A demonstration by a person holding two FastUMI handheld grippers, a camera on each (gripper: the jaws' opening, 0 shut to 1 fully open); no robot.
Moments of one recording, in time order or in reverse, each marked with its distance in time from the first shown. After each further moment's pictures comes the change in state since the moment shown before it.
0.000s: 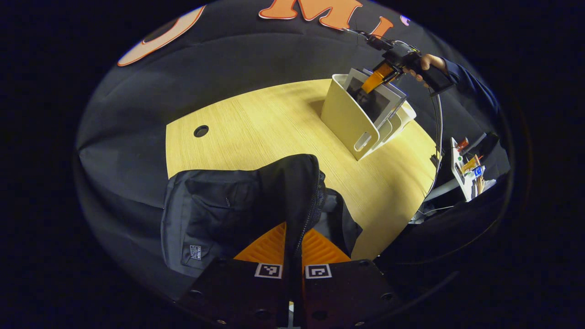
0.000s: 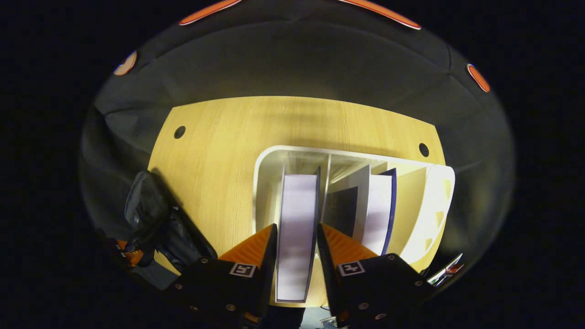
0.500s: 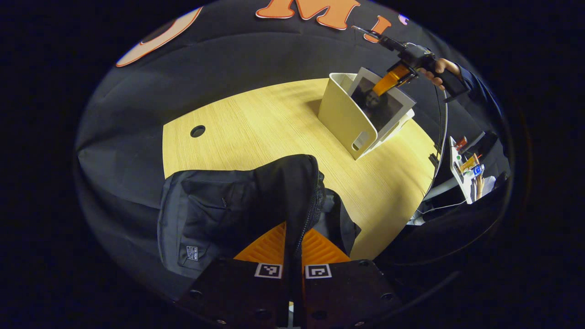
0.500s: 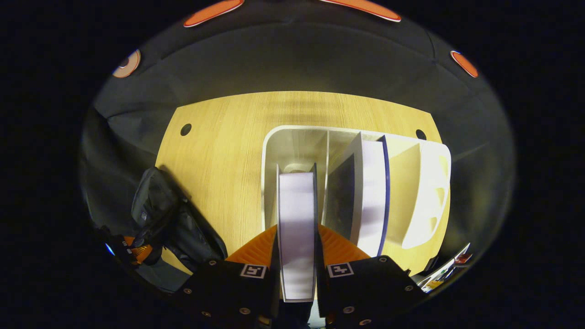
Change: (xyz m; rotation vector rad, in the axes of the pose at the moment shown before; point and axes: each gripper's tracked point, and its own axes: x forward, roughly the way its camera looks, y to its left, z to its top) left arm 0.006 -0.007 -0.002 0.011 -0.001 -0.006; right arm -0.040 0.007 -0.041 0.028 -0.013 0.051
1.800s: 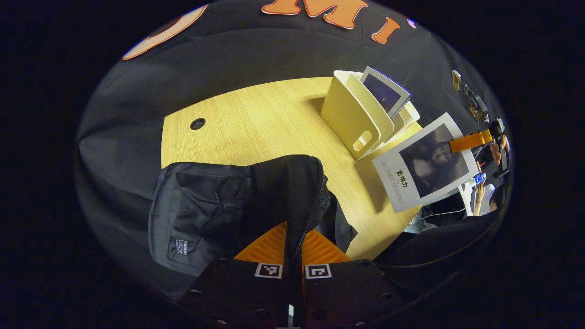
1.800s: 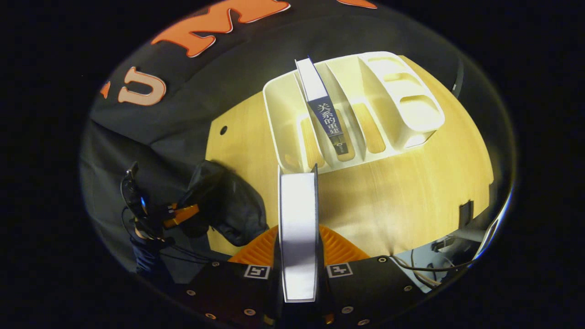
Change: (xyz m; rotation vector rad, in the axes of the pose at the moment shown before) left arm 0.012 -0.012 -0.004 -0.063 0.015 0.011; right arm -0.071 0.003 -0.186 0.339 -0.086 0.385
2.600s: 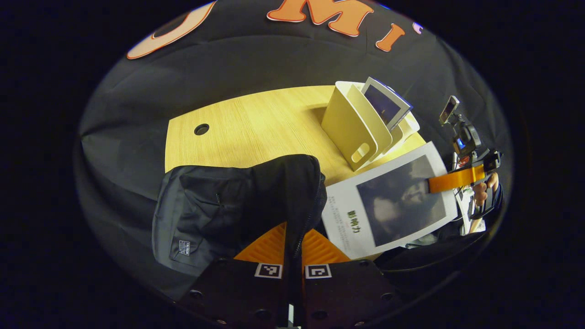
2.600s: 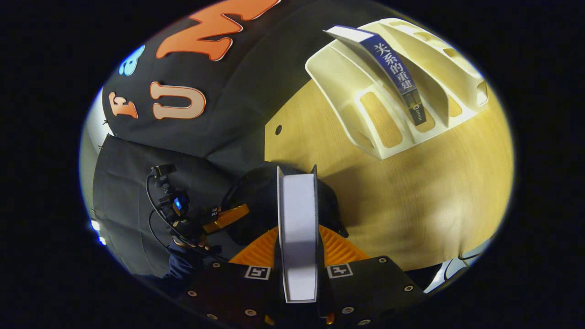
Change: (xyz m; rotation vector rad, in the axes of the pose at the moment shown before) left arm -0.015 -0.005 0.019 -0.028 -0.047 0.005; right arm 0.086 0.095 -0.037 0.096 0.002 0.407
